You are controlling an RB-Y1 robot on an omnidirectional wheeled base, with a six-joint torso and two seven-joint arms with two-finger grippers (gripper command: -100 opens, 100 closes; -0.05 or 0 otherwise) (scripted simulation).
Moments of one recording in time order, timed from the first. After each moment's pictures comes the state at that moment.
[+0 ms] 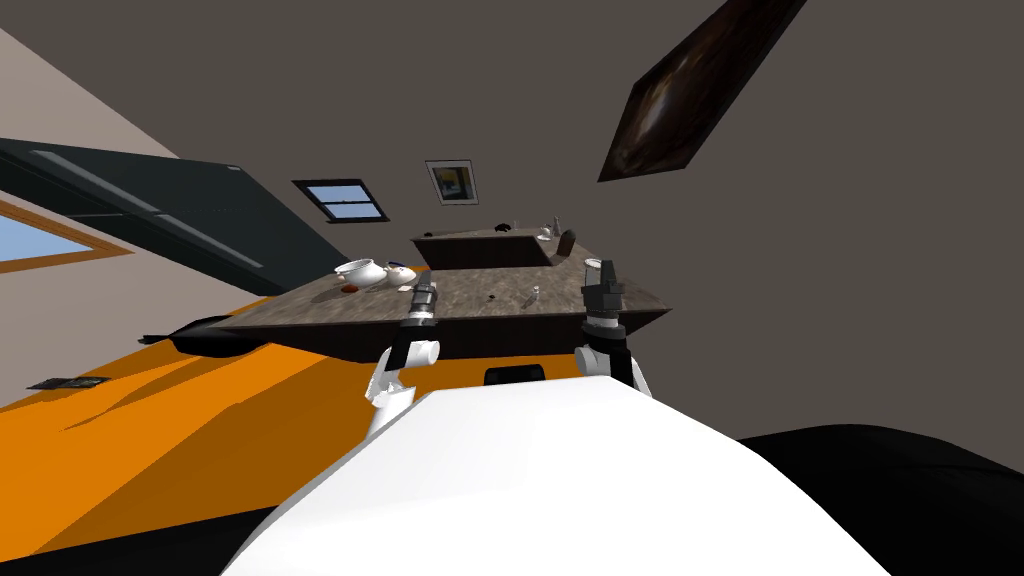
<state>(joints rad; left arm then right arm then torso) 0.26 0.24 0.11 -2.11 0.11 -0.14 -0.26 0.51 0.02 0.05 -2.35 0.11 -0.47 0.03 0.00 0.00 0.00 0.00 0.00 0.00</state>
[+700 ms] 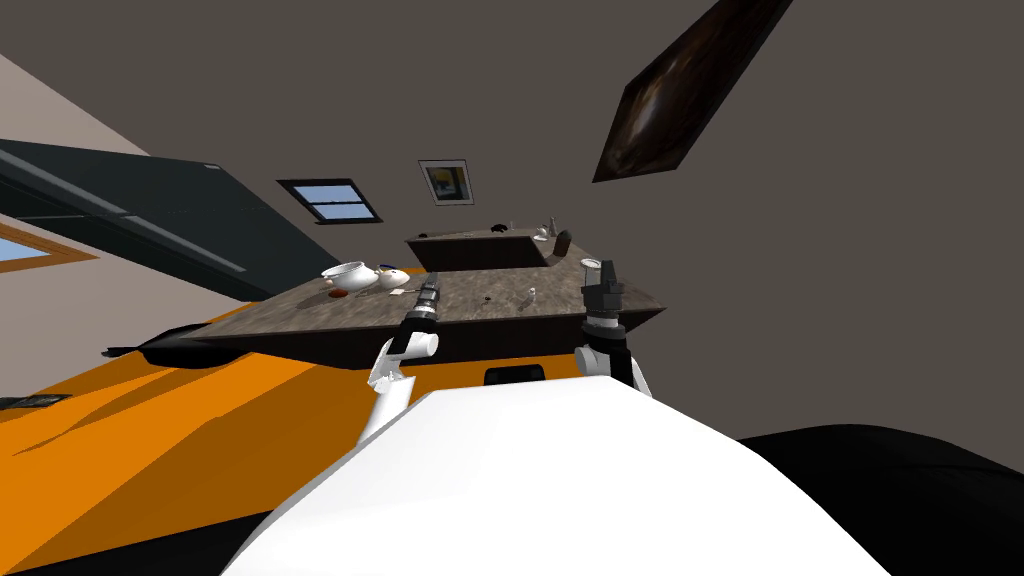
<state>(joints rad) 0.18 0.28 0.13 -2.03 0.16 0.06 -0.30 0.51 0.02 0.05 -2.35 0.11 -0.47 0.03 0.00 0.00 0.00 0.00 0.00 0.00</state>
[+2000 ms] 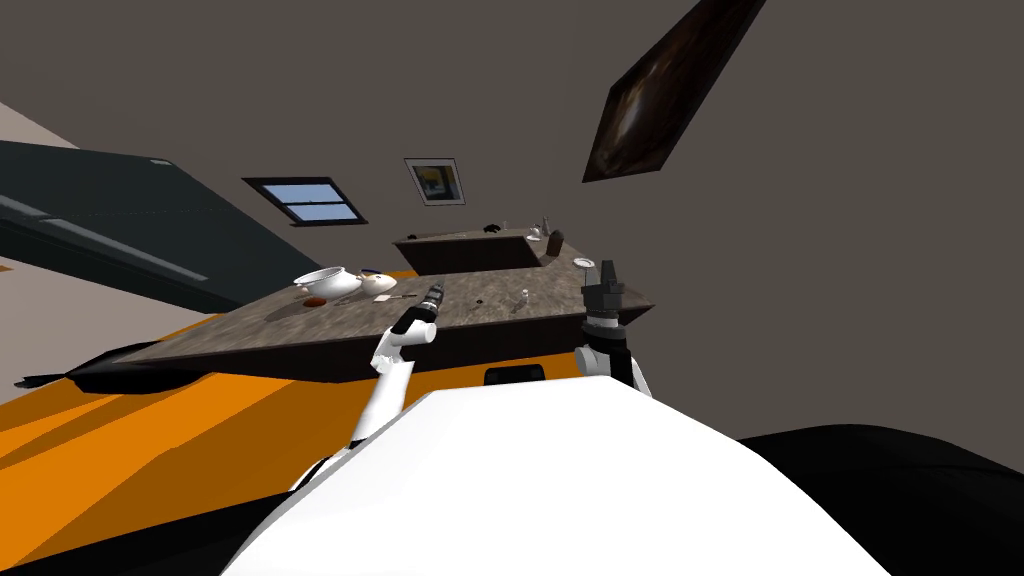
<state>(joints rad) 0.04 0.36 0.15 -1.88 0.23 0.39 -0.38 0.51 0.02 0.05 -2.35 0.11 -0.47 0.03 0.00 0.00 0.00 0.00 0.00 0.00</state>
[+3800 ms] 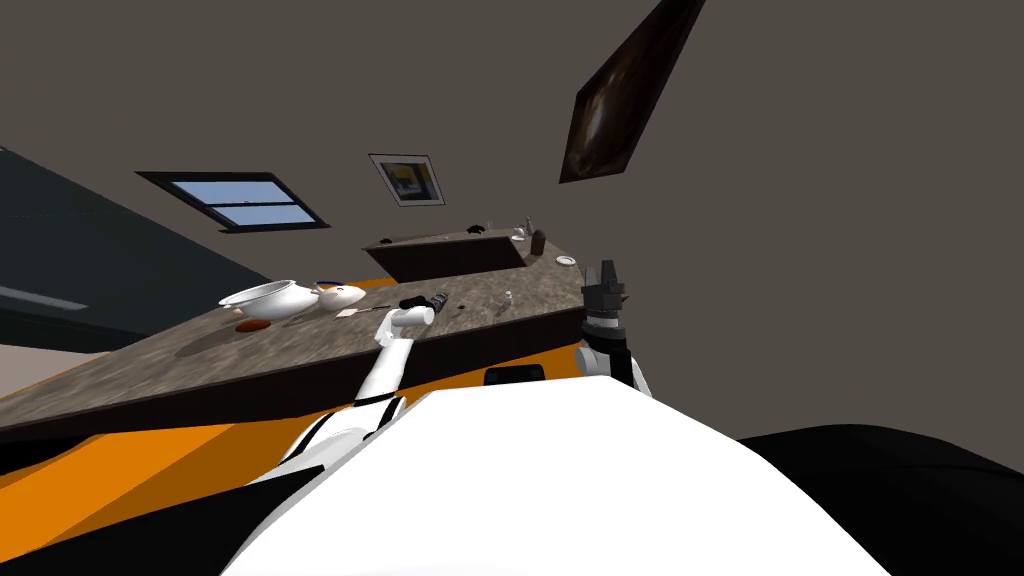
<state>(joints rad) -0.17 0.48 0.14 -1.61 0.32 0.88 -0.54 0.51 0.02 0.05 -2.35 0.11 -0.47 0.03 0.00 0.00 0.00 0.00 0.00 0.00</state>
